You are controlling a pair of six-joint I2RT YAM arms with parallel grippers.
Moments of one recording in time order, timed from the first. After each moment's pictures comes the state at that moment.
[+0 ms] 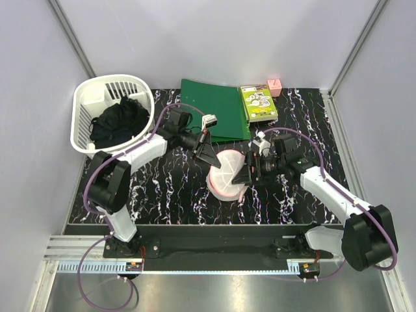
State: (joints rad) left arm -0.47 1.73 1.20 -0.18 1.42 -0.64; right arm 0.38 1.21 0.77 -0.40 -0.78 0.48
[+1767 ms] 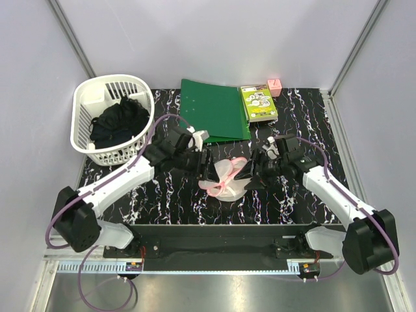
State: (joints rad) left arm -0.65 1.37 1.05 -0.56 0.49 -0.57; right arm 0.36 1.18 0.80 -0.53 -0.74 0.89
